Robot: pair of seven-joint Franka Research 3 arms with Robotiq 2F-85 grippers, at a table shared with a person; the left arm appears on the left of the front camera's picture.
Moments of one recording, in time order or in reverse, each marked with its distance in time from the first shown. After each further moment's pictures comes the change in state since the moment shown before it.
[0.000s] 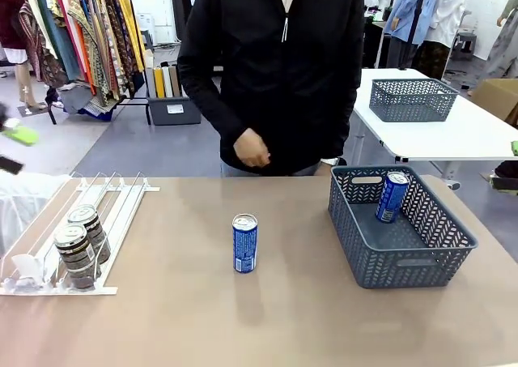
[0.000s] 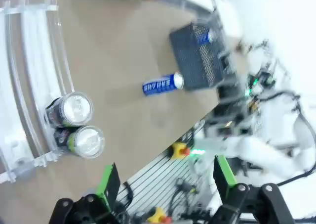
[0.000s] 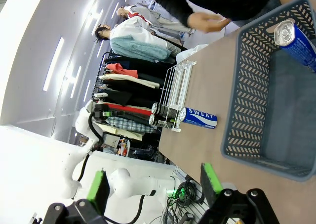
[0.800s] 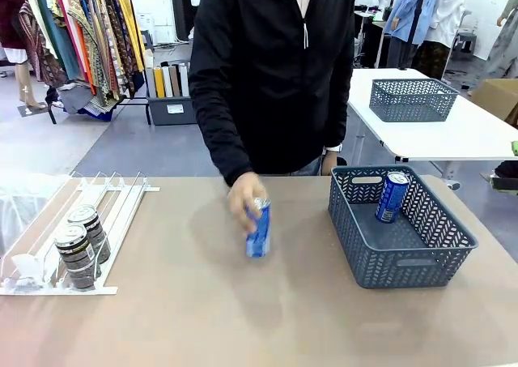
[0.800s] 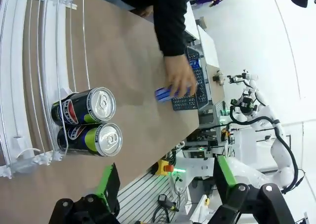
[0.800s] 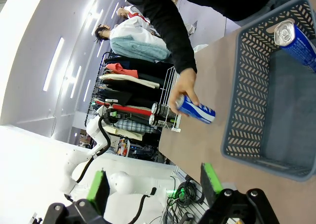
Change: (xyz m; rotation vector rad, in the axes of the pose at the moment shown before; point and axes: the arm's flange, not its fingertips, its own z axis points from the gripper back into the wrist) left arm -0.025 0.068 0.015 -0.110 -0.108 0.123; right arm 0.000 0.000 0.000 0.000 0.000 0.000
